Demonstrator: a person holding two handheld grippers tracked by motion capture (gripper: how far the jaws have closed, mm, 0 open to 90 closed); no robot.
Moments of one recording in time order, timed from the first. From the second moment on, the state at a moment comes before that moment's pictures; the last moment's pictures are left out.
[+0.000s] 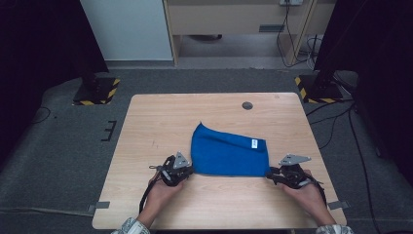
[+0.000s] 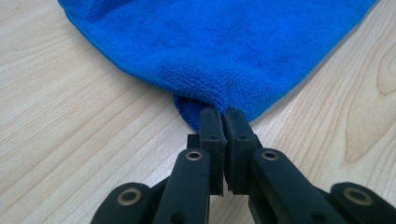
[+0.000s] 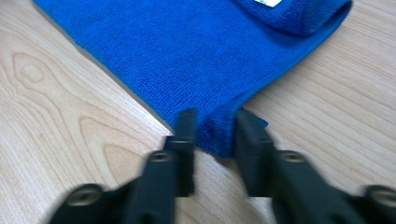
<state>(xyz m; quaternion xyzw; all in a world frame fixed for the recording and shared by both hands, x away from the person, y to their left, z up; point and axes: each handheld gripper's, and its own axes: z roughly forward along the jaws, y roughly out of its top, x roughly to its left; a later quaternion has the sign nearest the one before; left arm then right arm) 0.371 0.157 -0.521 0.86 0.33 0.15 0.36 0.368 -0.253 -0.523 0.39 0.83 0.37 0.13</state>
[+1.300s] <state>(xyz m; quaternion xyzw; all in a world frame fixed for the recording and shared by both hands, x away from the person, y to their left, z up) 0.446 0.163 -0.507 0.79 0.42 0.18 0.42 0.432 -0.269 -0.520 0.48 0.77 0.40 0.12</state>
